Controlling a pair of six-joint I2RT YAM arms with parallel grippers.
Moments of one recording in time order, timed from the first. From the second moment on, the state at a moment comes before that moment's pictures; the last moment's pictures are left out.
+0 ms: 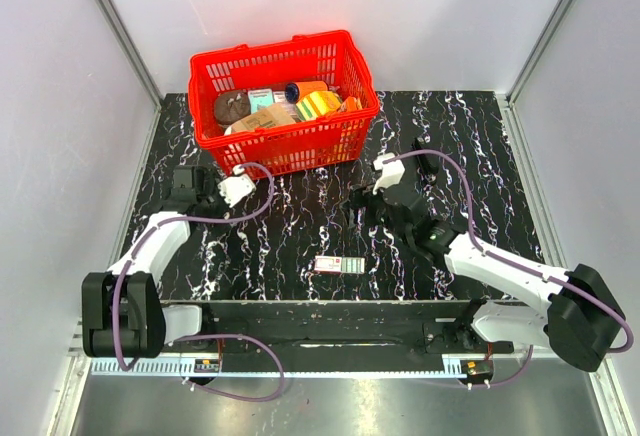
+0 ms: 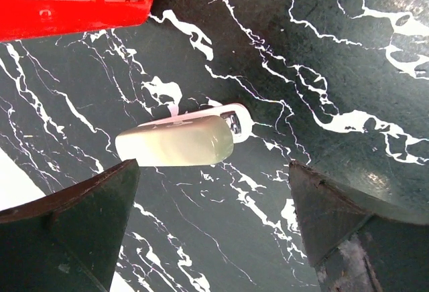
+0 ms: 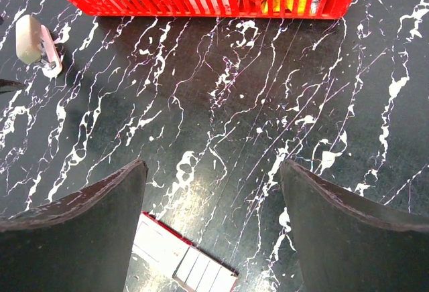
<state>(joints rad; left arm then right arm) -0.02 1.23 0.70 -0.38 0.20 0.91 0.80 1.17 0.68 0.12 0.23 0.36</state>
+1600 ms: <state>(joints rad) -0.18 1.22 0.71 -0.58 0.20 1.18 0.82 1.12 0.64 0.15 0.25 0.36</state>
